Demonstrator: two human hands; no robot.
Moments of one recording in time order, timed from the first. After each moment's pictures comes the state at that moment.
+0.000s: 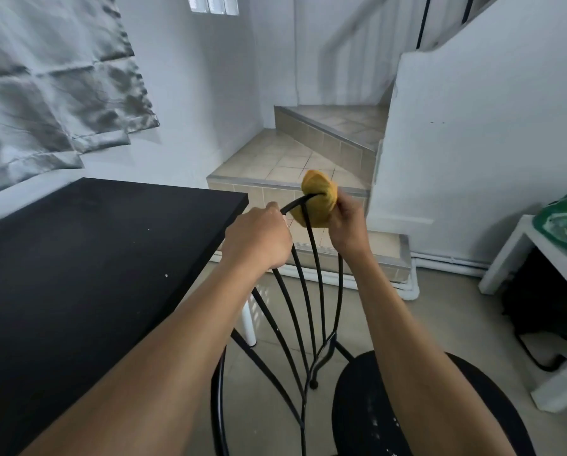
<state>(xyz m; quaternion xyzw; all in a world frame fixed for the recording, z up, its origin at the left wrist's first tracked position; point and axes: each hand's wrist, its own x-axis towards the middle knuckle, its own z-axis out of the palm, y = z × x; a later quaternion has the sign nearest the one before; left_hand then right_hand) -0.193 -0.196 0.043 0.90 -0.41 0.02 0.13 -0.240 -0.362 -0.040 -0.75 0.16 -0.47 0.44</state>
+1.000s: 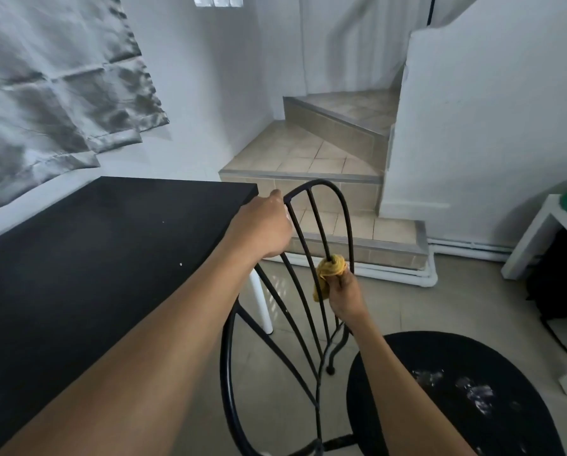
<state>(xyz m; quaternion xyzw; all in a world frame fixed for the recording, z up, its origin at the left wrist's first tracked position) -0.193 -0.189 0.041 0.89 -0.43 0.00 0.13 -0.268 -0.322 -0.202 -0.76 0.30 -0.28 0.50</state>
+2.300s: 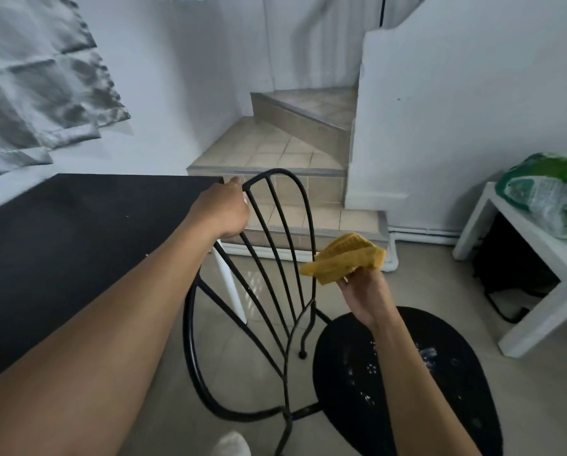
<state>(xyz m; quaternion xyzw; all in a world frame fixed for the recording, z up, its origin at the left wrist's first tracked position) -0.195 -0.191 0.041 0.90 -0.42 0.01 0.12 -0.391 -0.324 -0.148 -0.39 0.15 -0.35 0.84</state>
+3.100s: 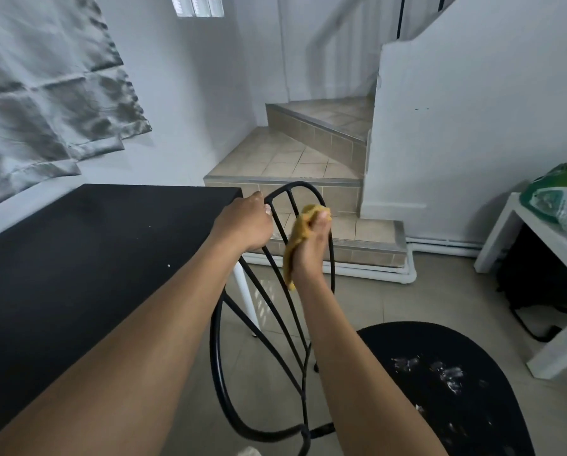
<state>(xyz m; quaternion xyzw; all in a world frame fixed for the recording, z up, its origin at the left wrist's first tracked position) -0.187 -0.191 0.035 0.90 -0.41 -0.02 0.17 -0.240 -0.267 -0.062 -0.43 0.31 -0.47 0.71</state>
